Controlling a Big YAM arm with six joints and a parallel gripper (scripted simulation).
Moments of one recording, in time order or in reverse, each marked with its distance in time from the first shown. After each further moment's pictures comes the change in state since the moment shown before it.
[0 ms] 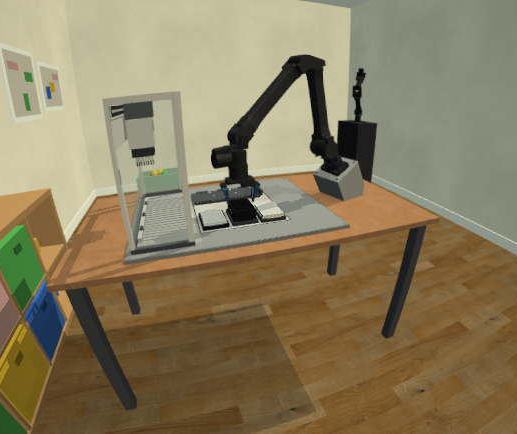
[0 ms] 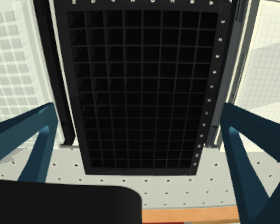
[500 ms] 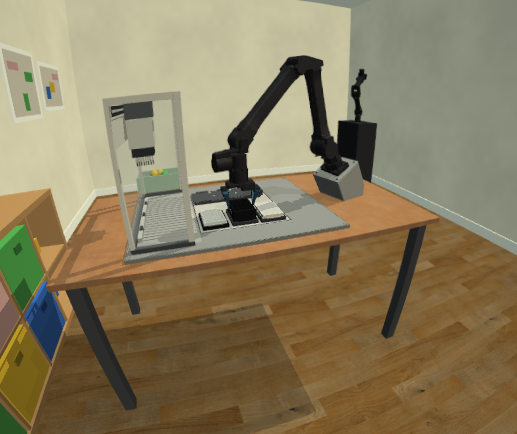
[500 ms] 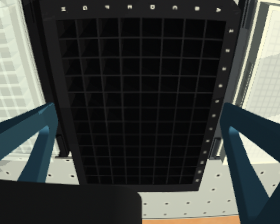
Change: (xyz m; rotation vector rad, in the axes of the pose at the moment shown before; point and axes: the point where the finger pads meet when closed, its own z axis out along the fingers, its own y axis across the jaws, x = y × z) arm 0.000 -0.001 0.014 0.003 -0.001 0.000
